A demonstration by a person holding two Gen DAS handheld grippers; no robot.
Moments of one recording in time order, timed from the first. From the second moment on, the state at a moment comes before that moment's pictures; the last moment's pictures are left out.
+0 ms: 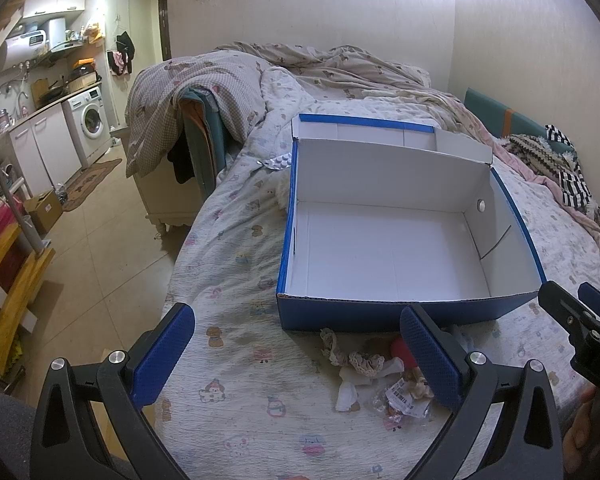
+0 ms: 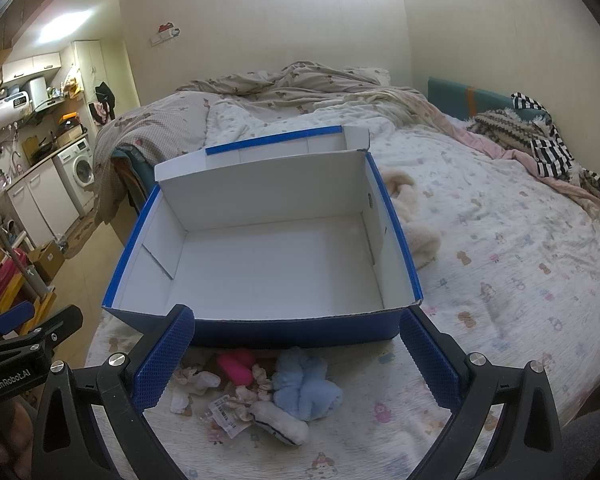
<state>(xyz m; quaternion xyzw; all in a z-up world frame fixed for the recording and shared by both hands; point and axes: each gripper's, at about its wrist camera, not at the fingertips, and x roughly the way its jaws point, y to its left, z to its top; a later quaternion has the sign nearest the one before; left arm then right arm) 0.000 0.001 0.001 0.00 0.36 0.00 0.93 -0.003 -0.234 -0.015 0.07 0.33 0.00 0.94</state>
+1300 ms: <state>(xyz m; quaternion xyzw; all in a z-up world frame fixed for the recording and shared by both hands) 0.058 0.051 -0.079 -0.08 0.59 0.04 0.80 0.065 -0.261 -0.100 0.17 0.60 0.08 0.78</state>
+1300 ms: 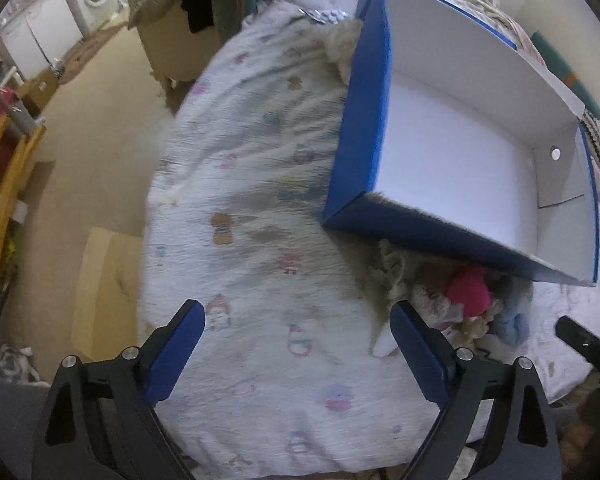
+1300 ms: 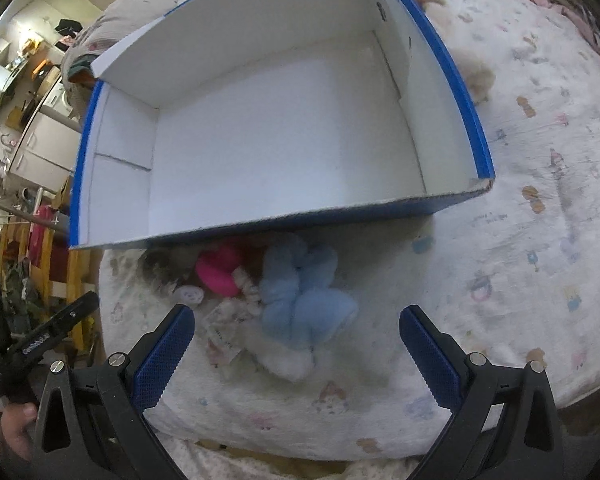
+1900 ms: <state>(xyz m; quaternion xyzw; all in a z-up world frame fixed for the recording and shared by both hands) 0.115 0.005 -0.137 -0.15 0.65 -0.05 0.74 0.066 -0.261 -0.137 0.19 0.62 0.05 0.76</state>
